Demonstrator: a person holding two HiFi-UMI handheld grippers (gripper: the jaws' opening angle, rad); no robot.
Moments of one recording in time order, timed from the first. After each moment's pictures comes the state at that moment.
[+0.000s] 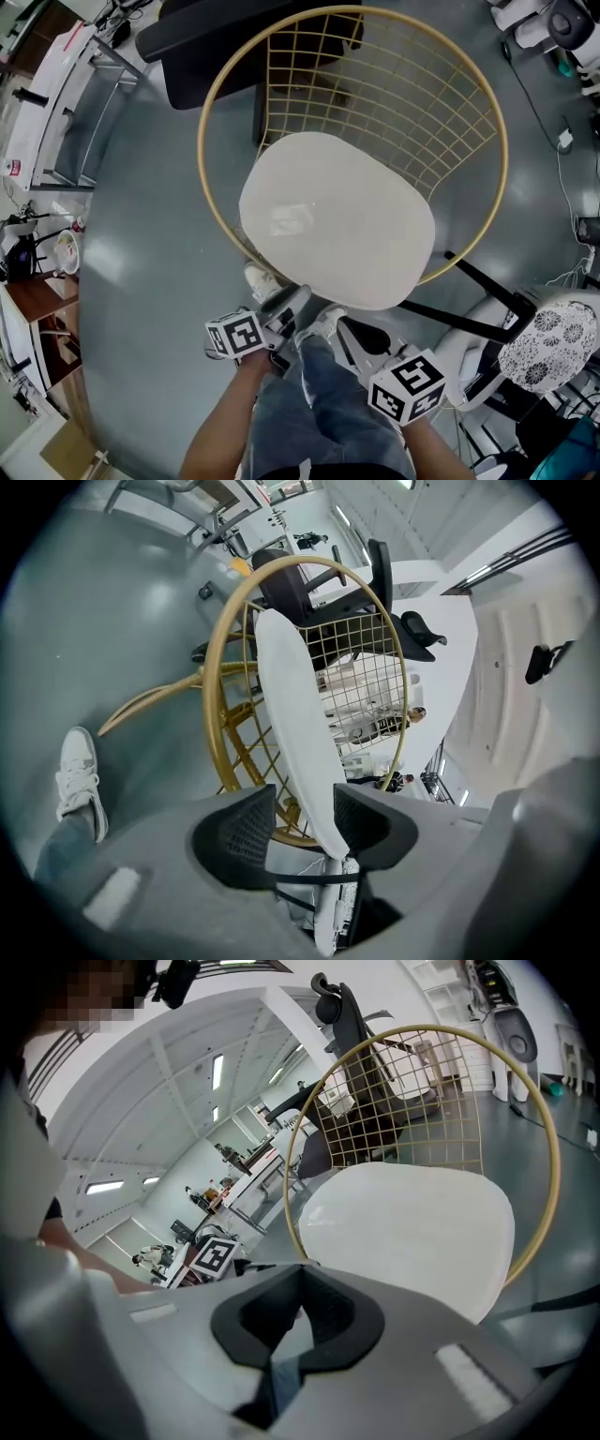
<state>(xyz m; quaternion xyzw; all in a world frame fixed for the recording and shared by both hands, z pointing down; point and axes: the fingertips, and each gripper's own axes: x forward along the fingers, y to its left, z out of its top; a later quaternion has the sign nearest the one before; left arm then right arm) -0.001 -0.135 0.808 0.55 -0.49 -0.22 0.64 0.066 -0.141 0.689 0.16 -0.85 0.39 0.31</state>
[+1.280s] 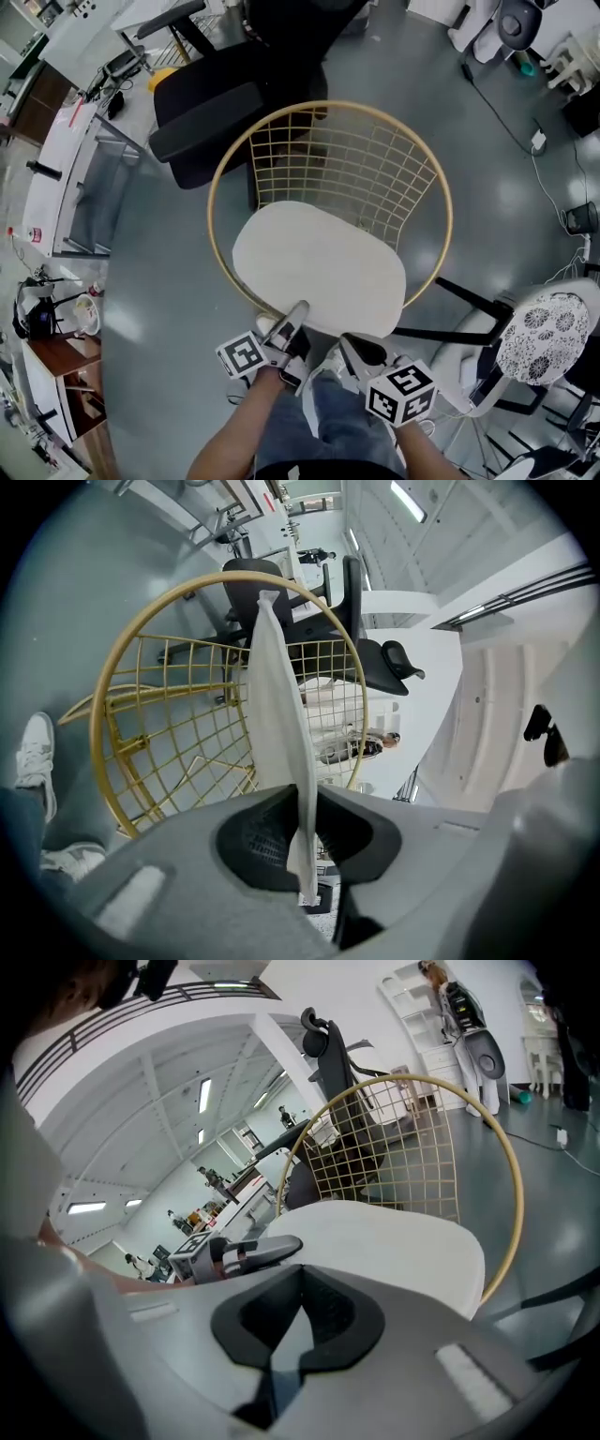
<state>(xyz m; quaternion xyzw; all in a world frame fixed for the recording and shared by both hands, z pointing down) -0.026 -0.211 0.685 0.51 -0.43 -0.36 0.65 0.054 -0.177 0.634 0.24 -0.84 0.40 0.26</state>
